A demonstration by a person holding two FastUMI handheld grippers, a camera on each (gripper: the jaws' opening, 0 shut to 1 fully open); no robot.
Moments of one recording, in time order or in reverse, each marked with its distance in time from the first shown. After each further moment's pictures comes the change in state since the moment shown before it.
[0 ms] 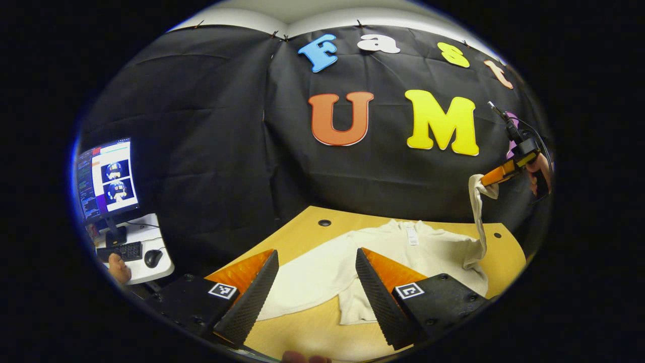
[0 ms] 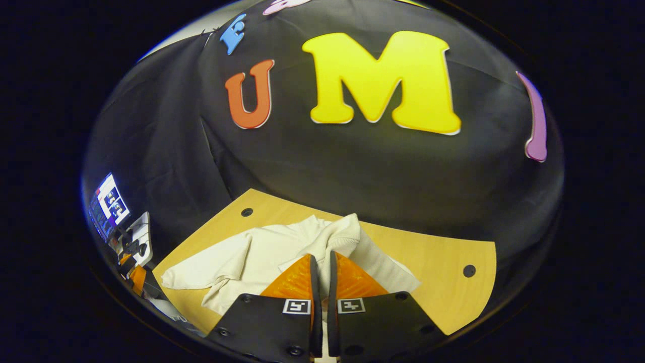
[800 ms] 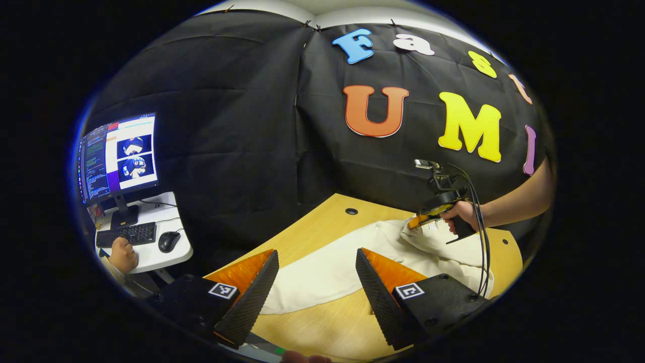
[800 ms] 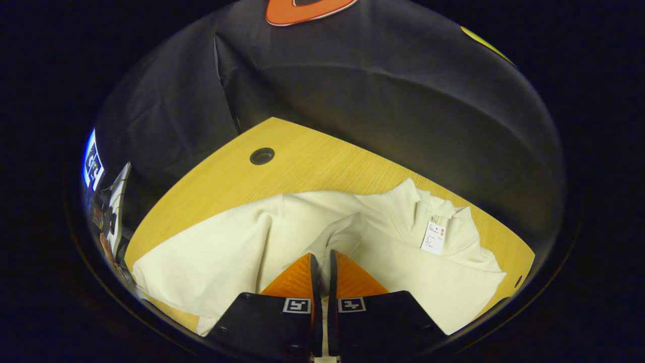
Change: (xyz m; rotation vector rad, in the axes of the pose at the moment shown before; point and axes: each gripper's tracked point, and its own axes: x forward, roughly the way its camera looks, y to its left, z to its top) left arm -0.011 0.062 -0.033 -0.068 0.083 0.044; right arm 0.262 0.154 -0.109 -0.138 0.319 -0.001
